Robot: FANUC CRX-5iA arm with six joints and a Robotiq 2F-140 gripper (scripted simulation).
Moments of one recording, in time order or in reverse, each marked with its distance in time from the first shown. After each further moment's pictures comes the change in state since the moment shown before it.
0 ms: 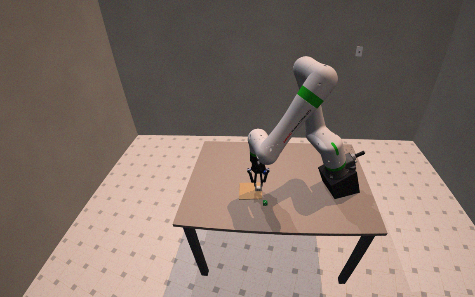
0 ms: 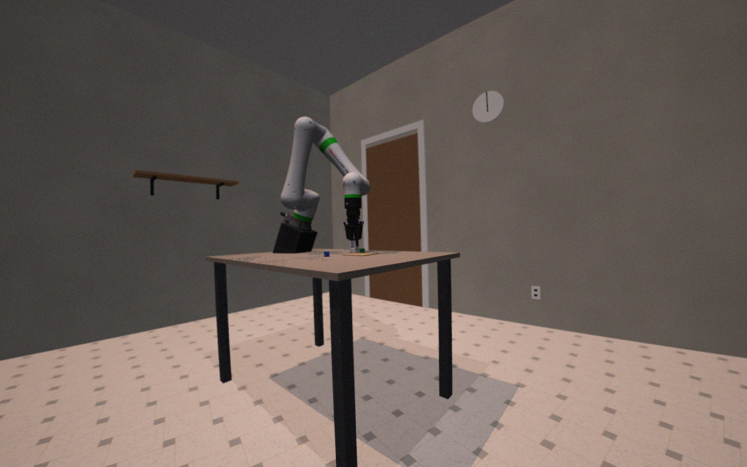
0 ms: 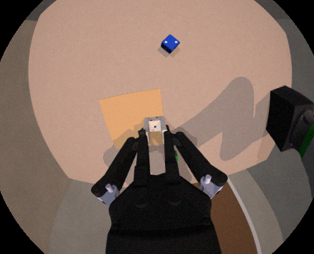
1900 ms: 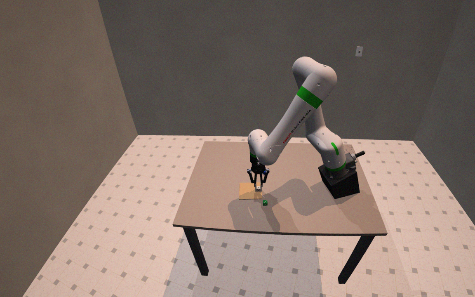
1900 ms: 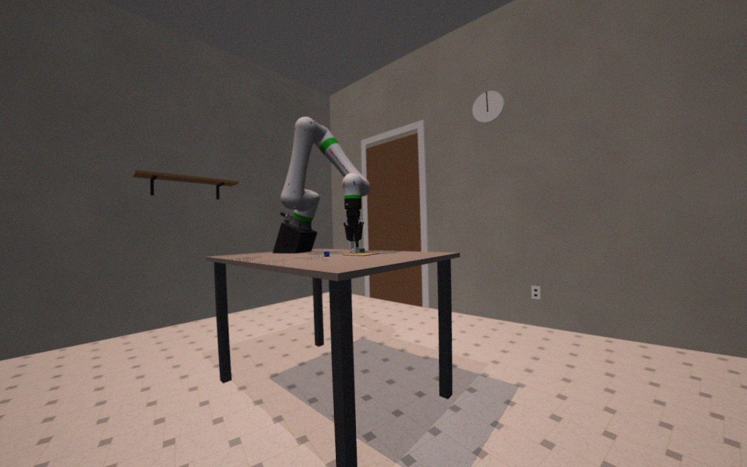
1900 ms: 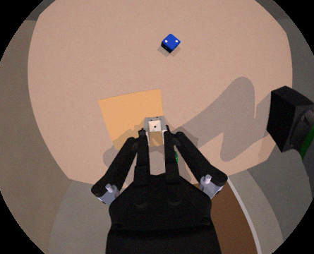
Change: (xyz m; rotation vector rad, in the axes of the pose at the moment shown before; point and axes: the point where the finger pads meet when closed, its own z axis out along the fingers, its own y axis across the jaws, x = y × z) arm 0.000 0.000 0.004 0.000 0.000 0.000
